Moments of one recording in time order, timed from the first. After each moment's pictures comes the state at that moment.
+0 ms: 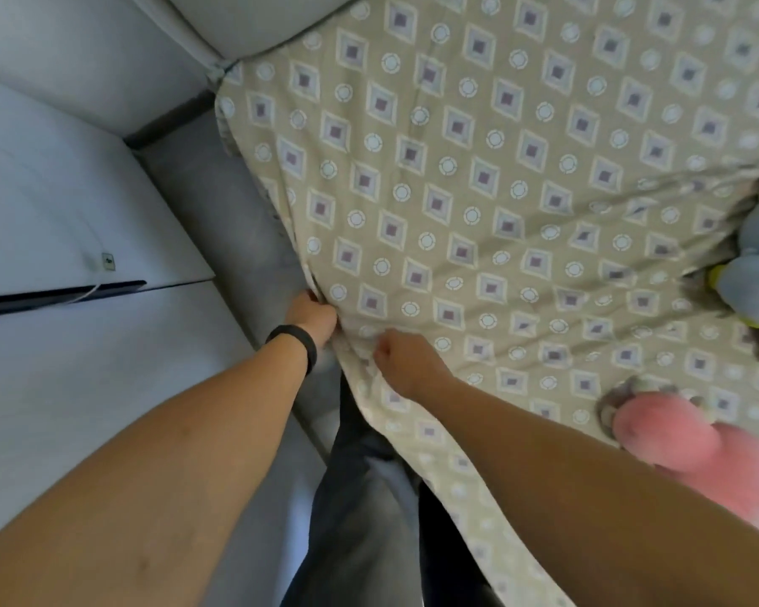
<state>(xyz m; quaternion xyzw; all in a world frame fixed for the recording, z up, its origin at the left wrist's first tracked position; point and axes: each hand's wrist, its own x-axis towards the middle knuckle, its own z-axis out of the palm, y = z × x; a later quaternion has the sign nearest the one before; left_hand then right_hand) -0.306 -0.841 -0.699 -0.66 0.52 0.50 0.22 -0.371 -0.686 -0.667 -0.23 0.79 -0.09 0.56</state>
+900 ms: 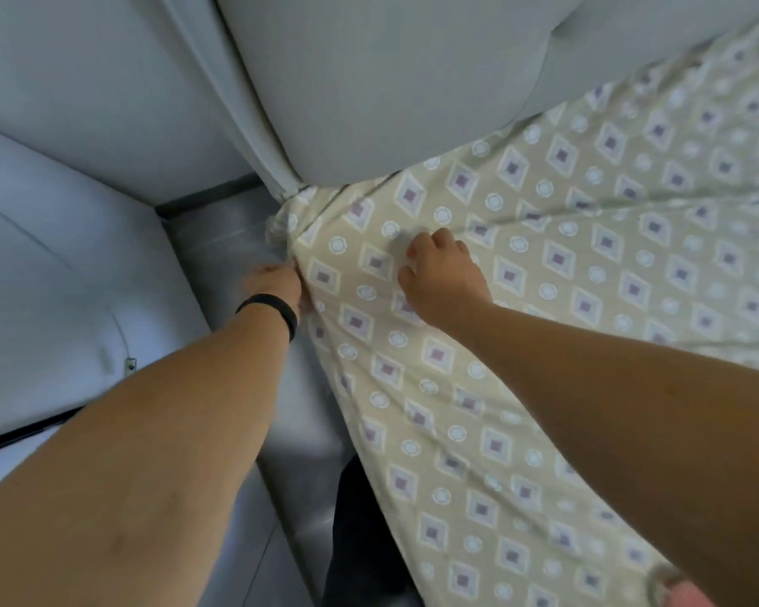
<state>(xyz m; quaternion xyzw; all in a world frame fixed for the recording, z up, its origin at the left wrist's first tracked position) -0.383 -1.056 -0.735 -0.78 0.38 0.50 -0.03 -0.538 -0.905 -0.665 -0.36 0.88 -0.04 0.32</state>
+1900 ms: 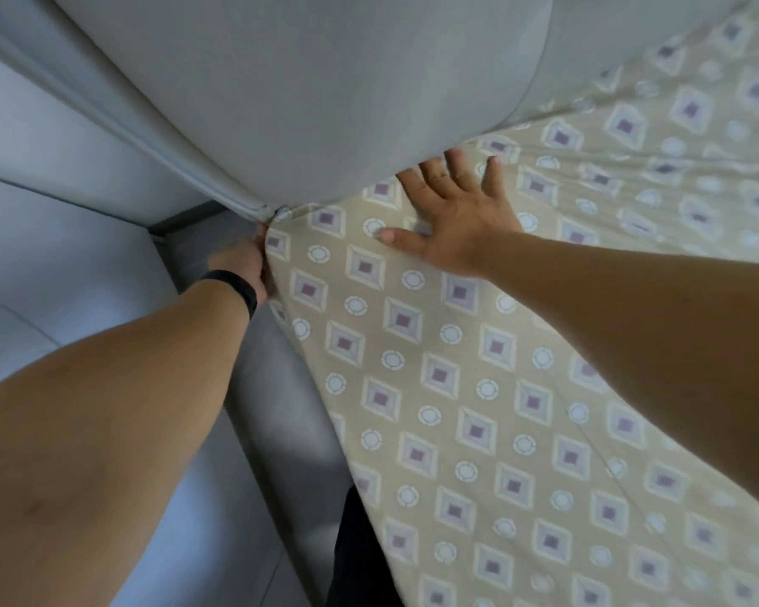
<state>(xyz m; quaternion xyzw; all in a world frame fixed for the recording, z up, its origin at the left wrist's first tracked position) -0.422 -1.124 -0.785 -0.61 0.69 0.29 0.26 -0.642 -0.942 -0.715 -0.51 0.82 0.08 0.26</state>
